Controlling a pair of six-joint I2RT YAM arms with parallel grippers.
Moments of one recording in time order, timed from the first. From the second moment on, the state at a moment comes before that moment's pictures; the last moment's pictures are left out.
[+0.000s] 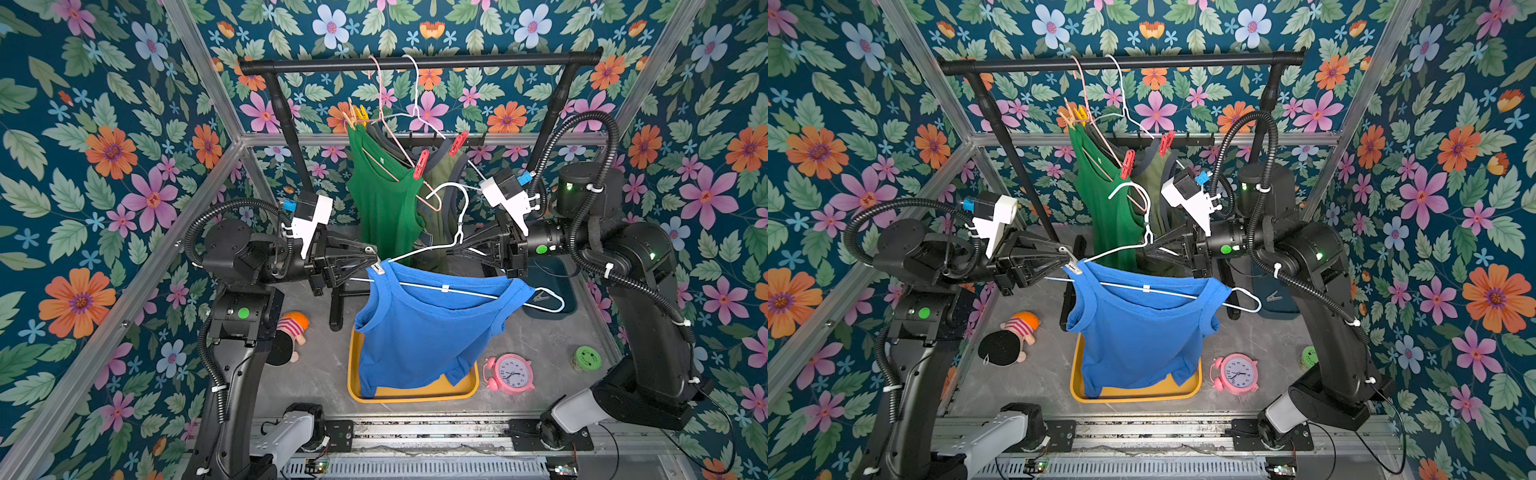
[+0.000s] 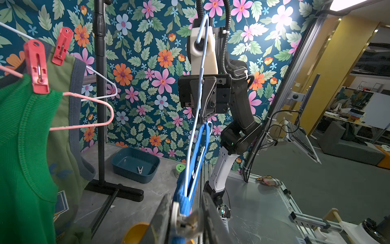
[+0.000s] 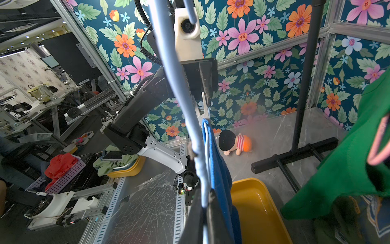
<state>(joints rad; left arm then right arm) -0.15 1.03 1.48 -0.15 1.35 -0.47 0.58 1.54 2.36 -1.15 -0.93 -0.02</state>
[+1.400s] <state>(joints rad) -0.14 1.02 1.72 -0.14 1.27 -0.51 0.58 1.56 1.81 -0.95 -1.00 0.03</state>
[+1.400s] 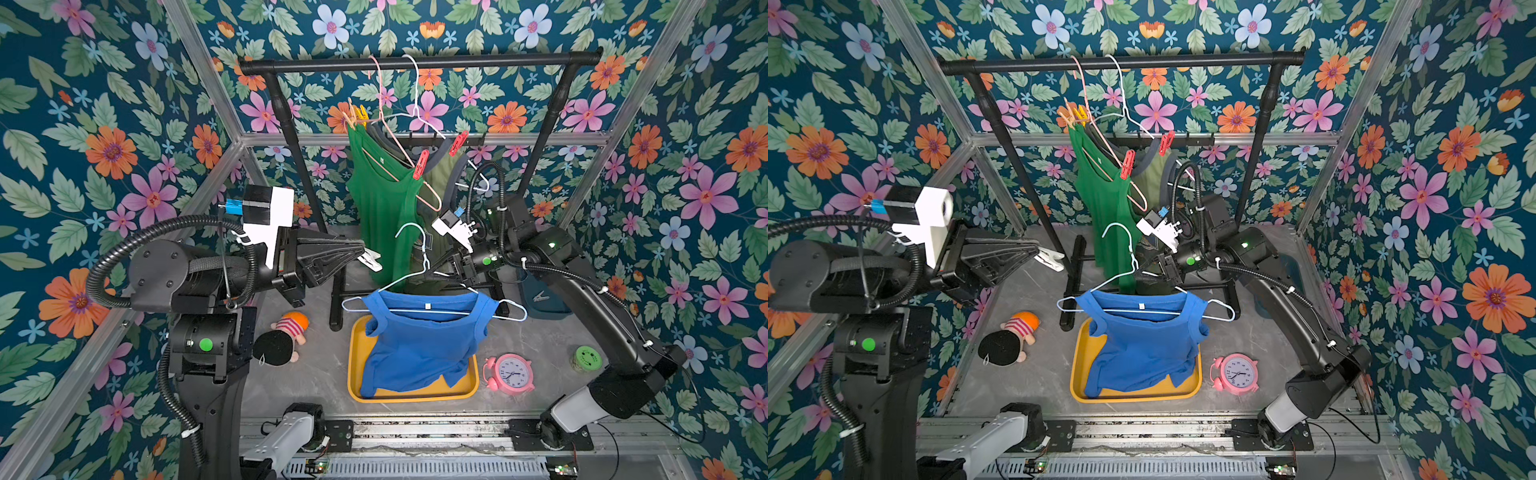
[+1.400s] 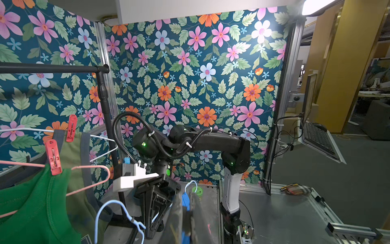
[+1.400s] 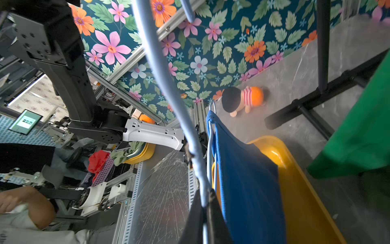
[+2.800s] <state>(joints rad) -0.14 1.07 1.57 0.02 1.24 -0.63 0.67 1.53 1.39 -0.67 -0.65 0.15</state>
